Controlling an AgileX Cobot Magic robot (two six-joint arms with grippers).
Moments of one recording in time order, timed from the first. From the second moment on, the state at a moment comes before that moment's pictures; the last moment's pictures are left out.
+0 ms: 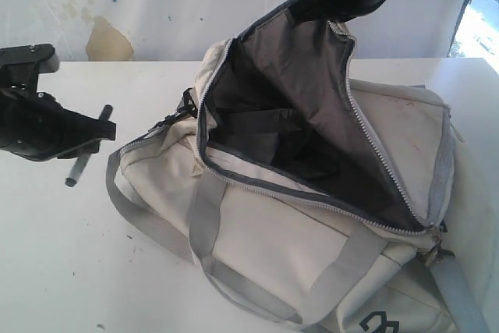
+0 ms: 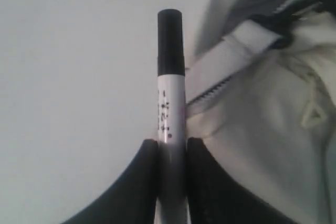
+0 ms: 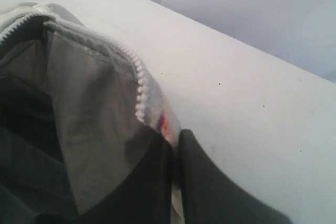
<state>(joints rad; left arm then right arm) -0.25 1.55 -0.85 -0.44 0.32 0.26 0.44 1.77 -1.62 -0.31 0.70 0.09</state>
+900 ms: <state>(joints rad) -0.37 1.89 -1.34 -1.19 0.85 0.46 0.44 1.77 -1.62 -0.31 0.69 0.09</state>
